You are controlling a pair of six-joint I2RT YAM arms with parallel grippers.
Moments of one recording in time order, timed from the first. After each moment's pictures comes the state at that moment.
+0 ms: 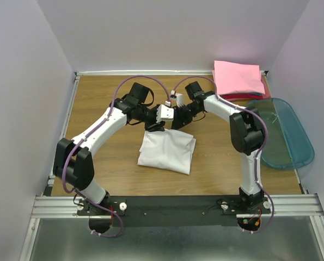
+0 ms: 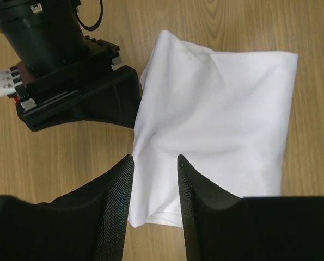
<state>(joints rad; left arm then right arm) -0.49 1.60 1.32 -0.68 0.76 0.96 0.45 2.15 1.61 -0.64 -0.74 -0.12</state>
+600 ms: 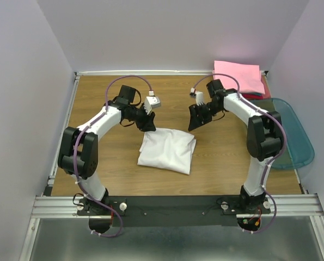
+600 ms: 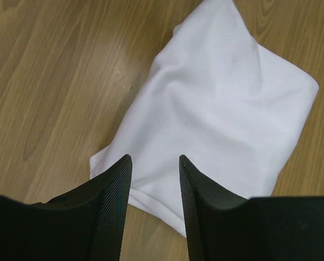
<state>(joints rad) -0.31 1.69 1.21 -0.50 0.81 0.56 0.28 1.95 1.50 -0.79 -0.68 -0.22</state>
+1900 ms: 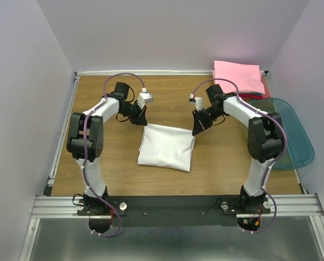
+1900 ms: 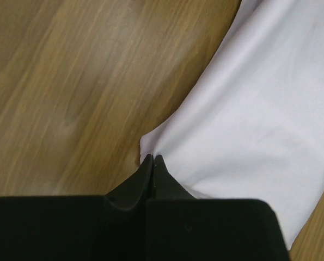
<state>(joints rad) -0.19 1.95 1.37 -0.59 0.80 0.63 0.29 1.93 1.40 -0.81 -0.68 -0.28</state>
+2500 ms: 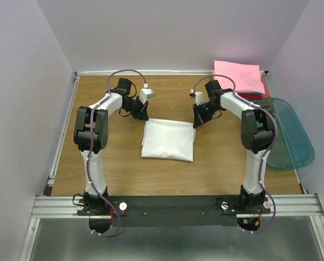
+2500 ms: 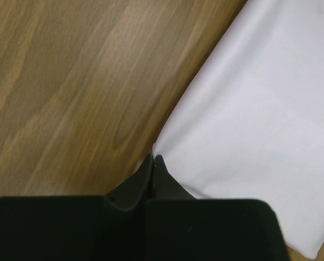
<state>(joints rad) -0.18 2.09 1.53 -0.59 0.78 0.61 0.26 2.09 1.54 -0.75 -0.57 -0.25</state>
